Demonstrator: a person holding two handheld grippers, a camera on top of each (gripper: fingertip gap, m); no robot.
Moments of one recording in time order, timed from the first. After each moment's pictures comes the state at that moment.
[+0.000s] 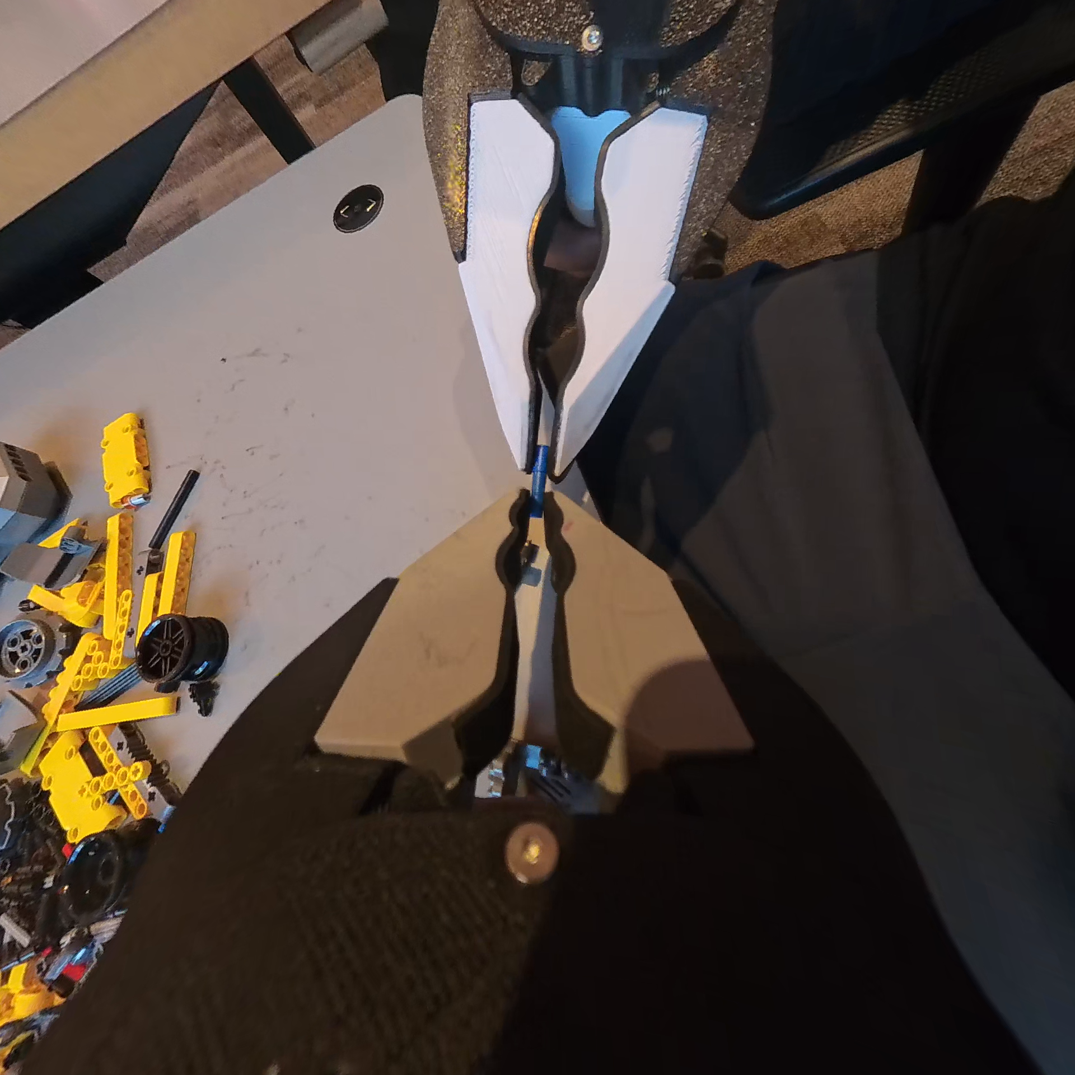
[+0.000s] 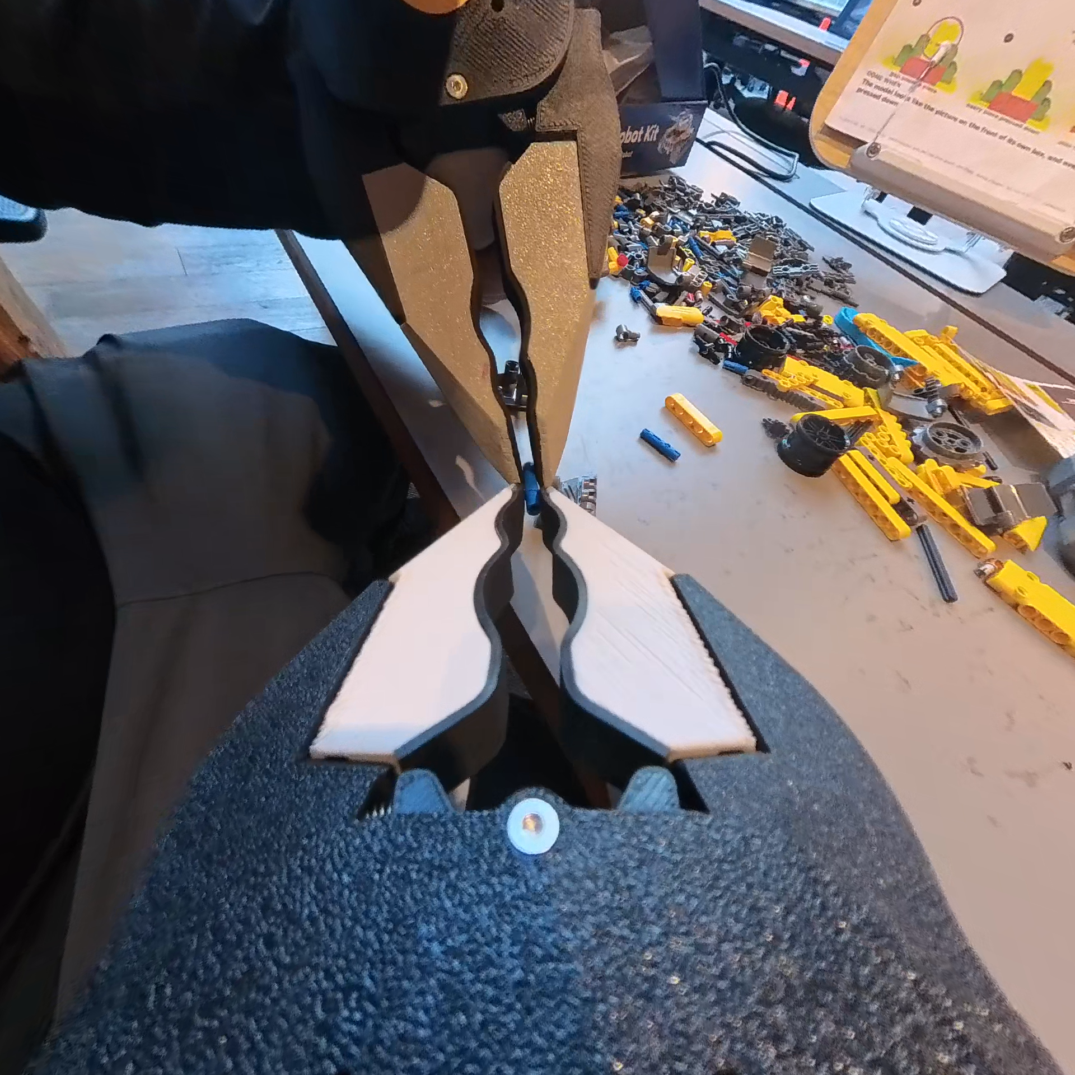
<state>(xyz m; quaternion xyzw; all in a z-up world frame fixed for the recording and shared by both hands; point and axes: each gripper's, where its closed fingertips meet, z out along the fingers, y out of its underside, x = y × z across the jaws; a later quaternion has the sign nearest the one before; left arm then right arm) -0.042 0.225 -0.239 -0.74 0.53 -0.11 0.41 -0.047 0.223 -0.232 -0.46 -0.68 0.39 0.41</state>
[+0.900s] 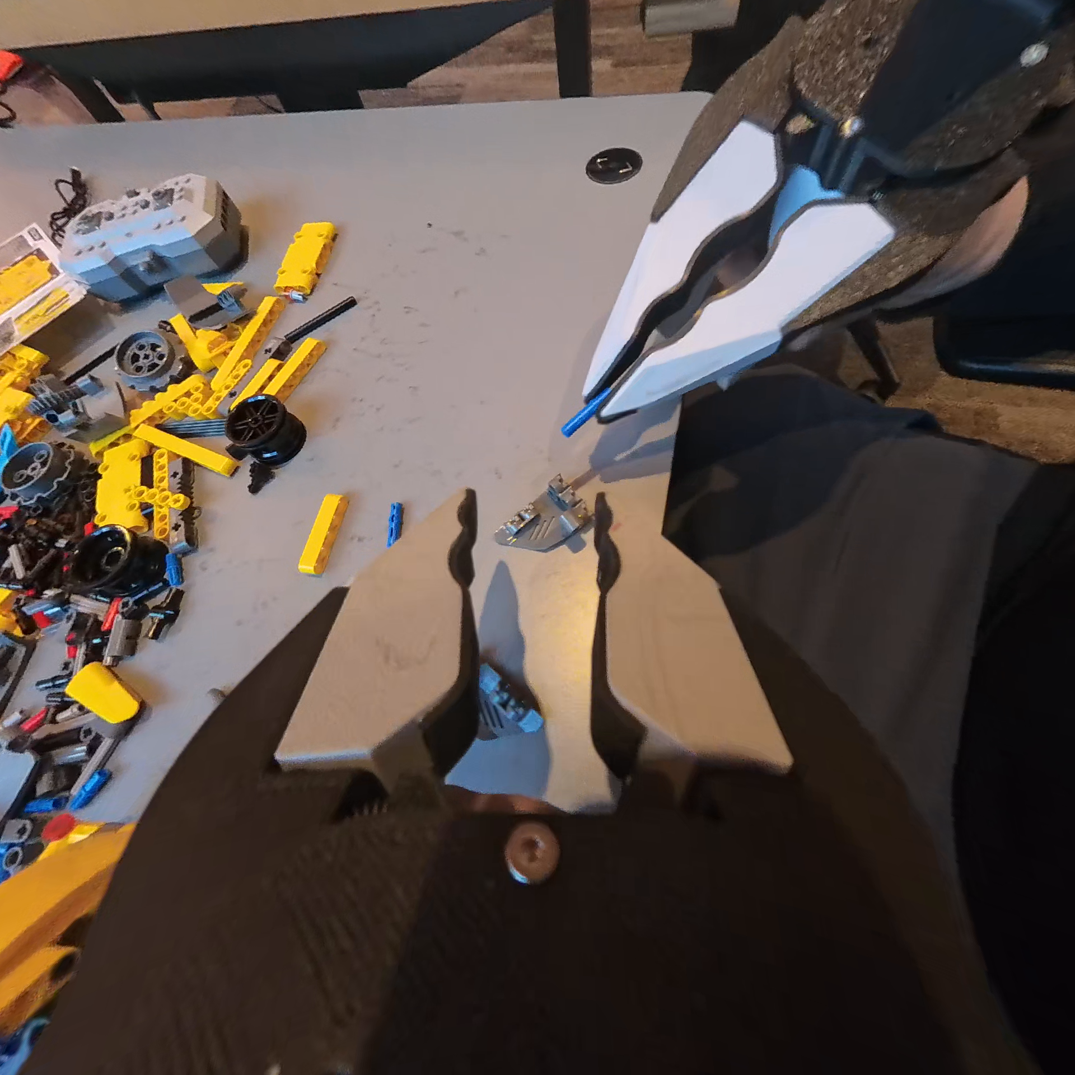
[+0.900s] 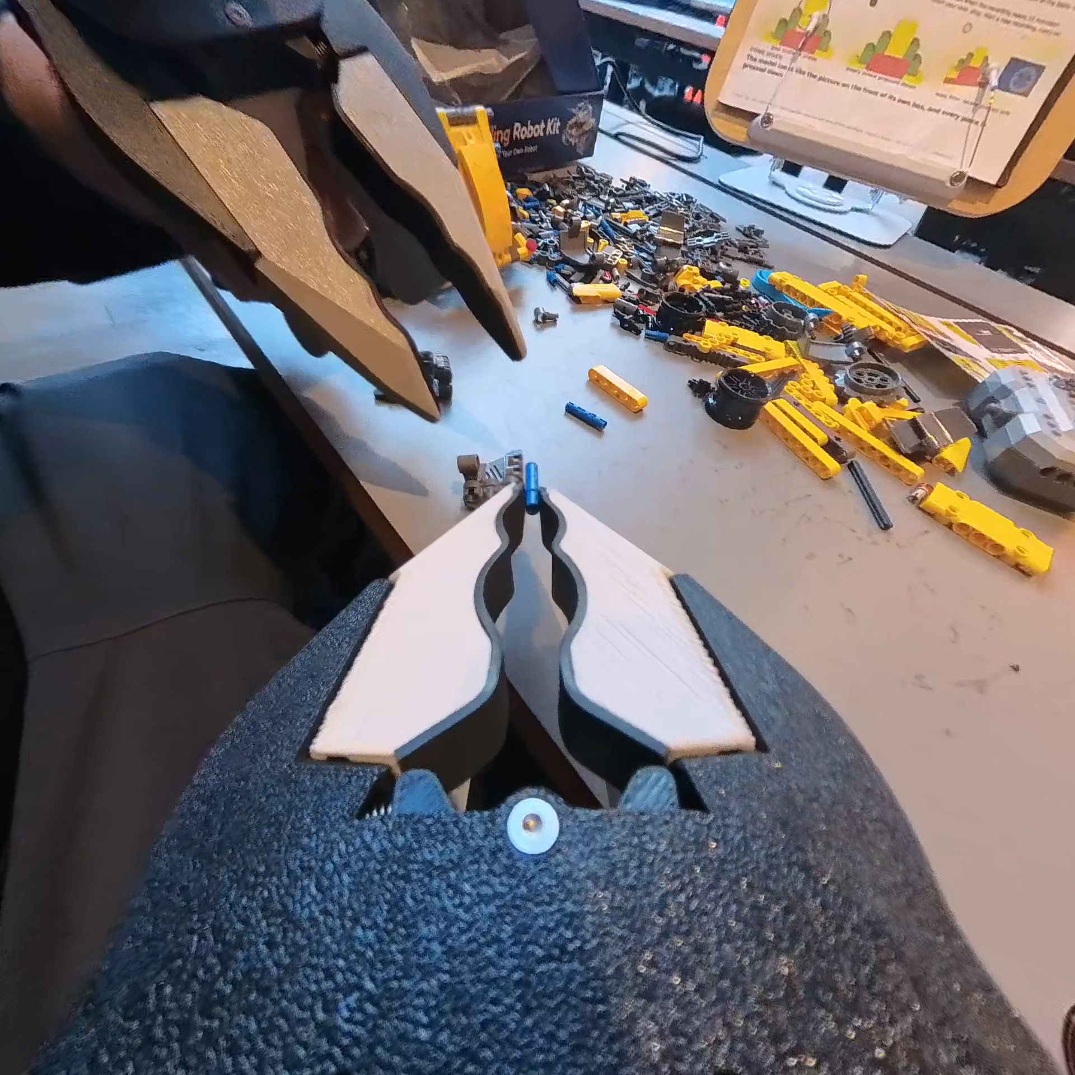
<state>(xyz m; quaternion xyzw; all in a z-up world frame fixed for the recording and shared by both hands) -0.077 0.234 -0.227 -0.84 0.27 -0.06 0.46 -0.047 0.255 -0.236 -0.51 -0.63 0.39 0.43</state>
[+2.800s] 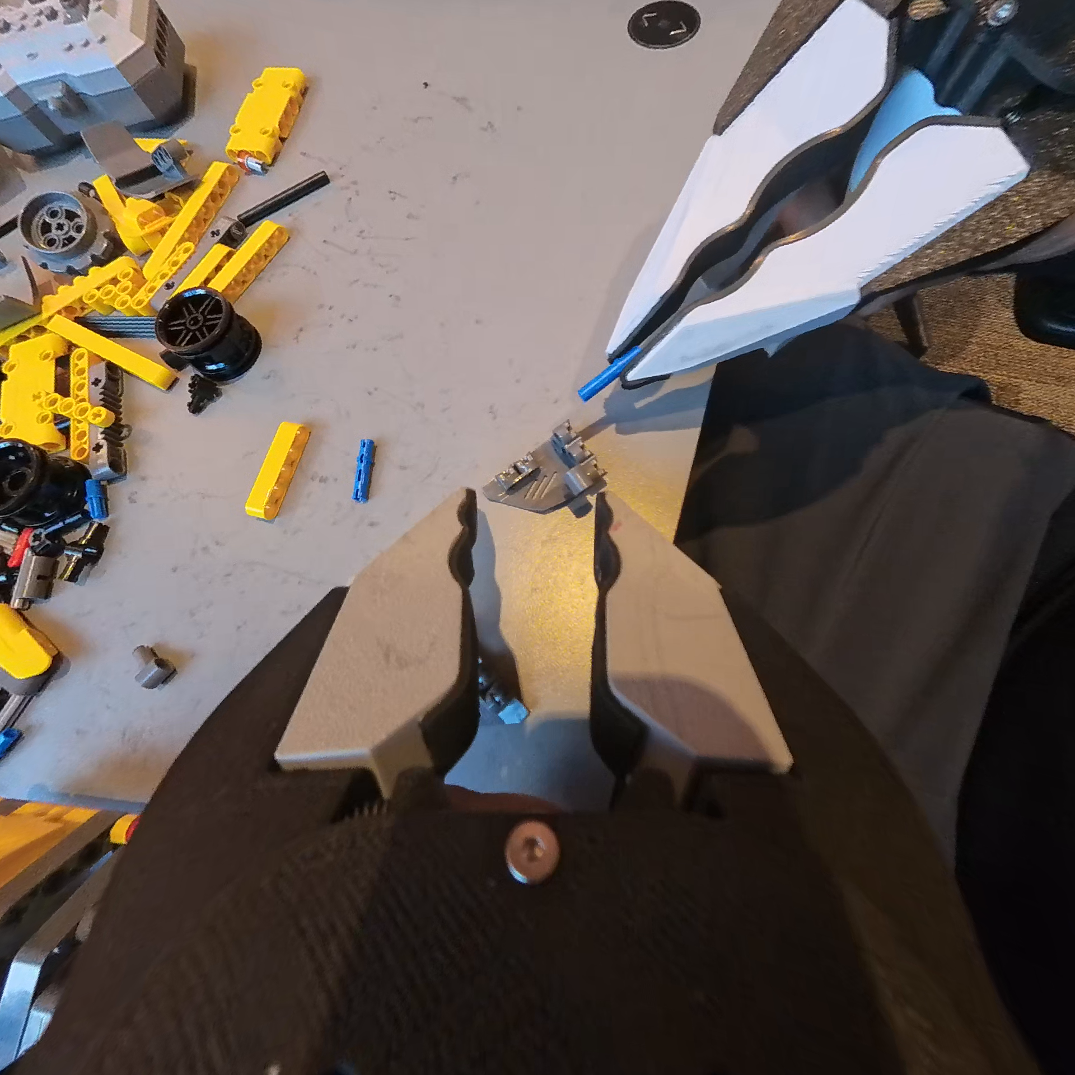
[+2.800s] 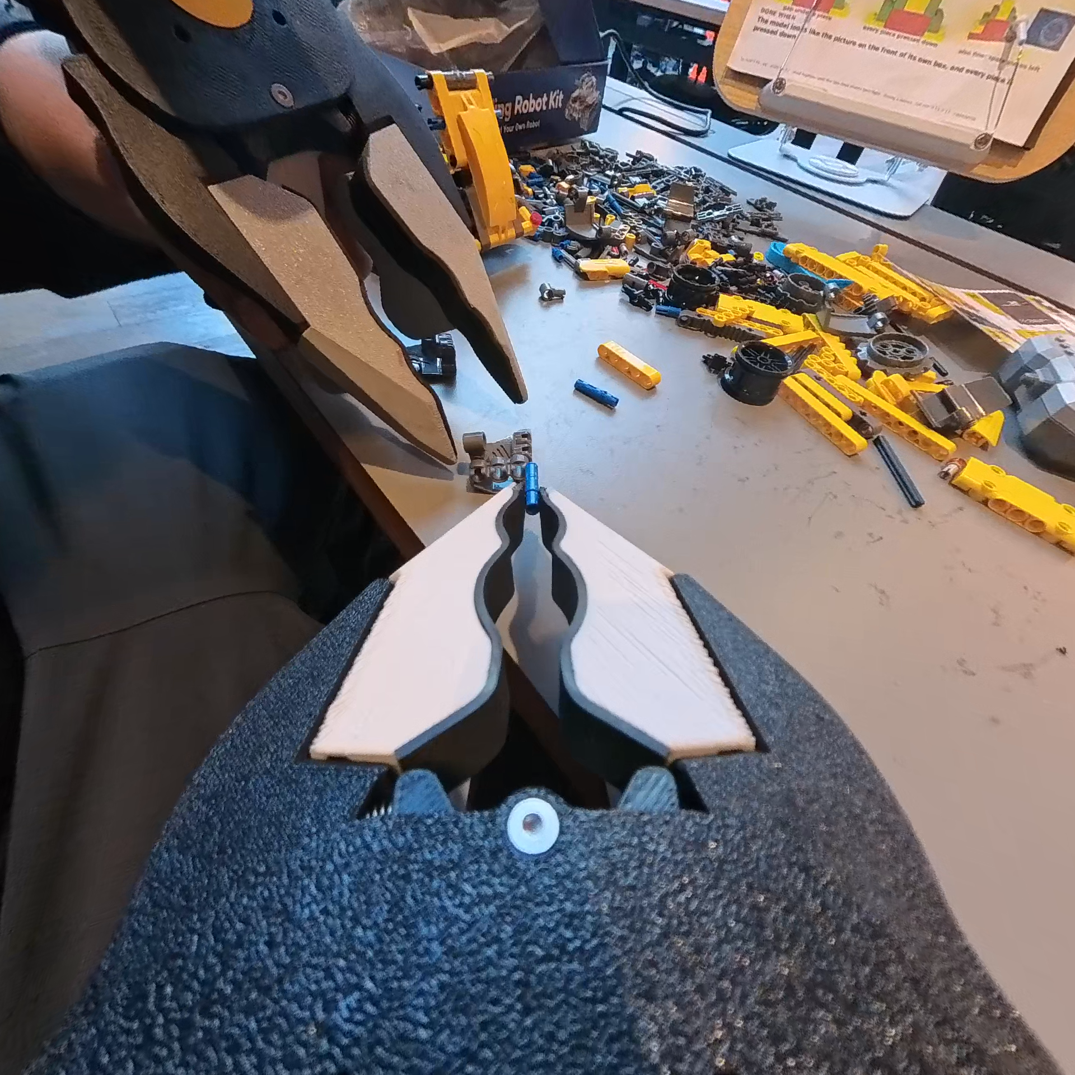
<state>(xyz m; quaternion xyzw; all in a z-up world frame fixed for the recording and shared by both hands) -0.082 0.235 -0.263 -0.88 0.24 -0.05 0.41 -0.048 0.253 -0.249 -0.52 -0.63 0.40 0.42</state>
